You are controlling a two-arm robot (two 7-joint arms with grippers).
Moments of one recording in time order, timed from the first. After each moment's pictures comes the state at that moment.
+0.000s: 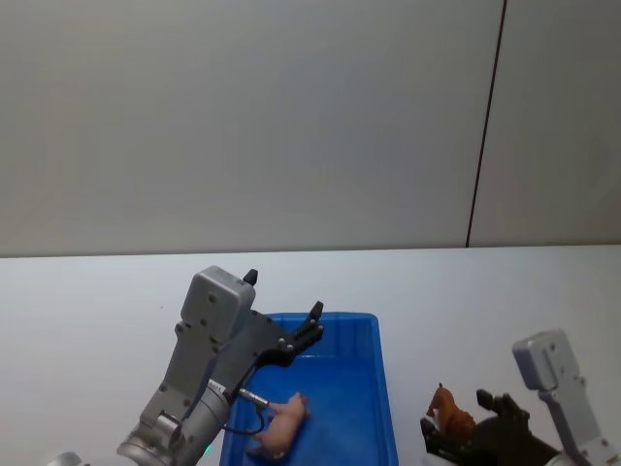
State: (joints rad) left arm -0.24 0.38 0.45 -1.63 -0.20 0.01 -0.01; right arm 0.07 0.30 -0.30 -1.63 0.22 0.35 0.21
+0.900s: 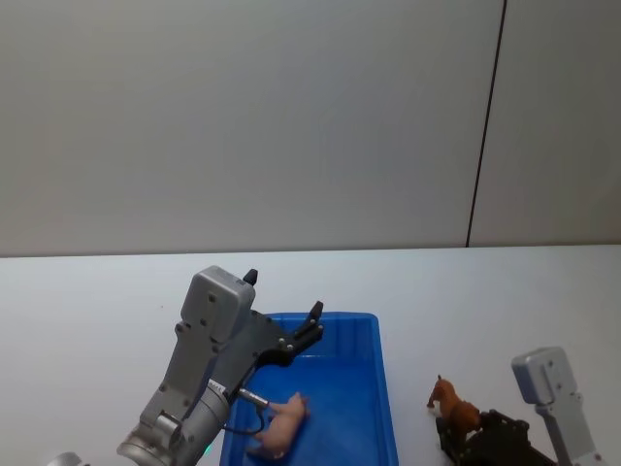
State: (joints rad) left arm -0.24 0.38 0.45 -1.63 -0.20 0.01 -0.01; right arm 0.07 0.28 -0.31 -1.54 0.22 0.28 0.17
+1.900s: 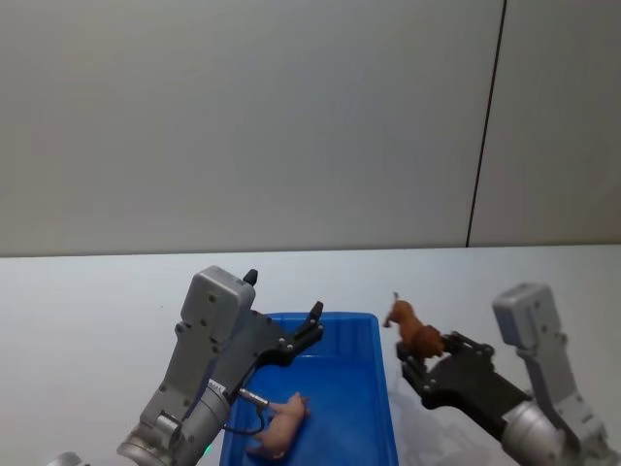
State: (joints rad) left arm -0.24 0.38 0.45 -1.63 -0.20 0.01 -0.01; right arm 0.15 0.24 -0.31 -1.59 0.16 0.16 0.26
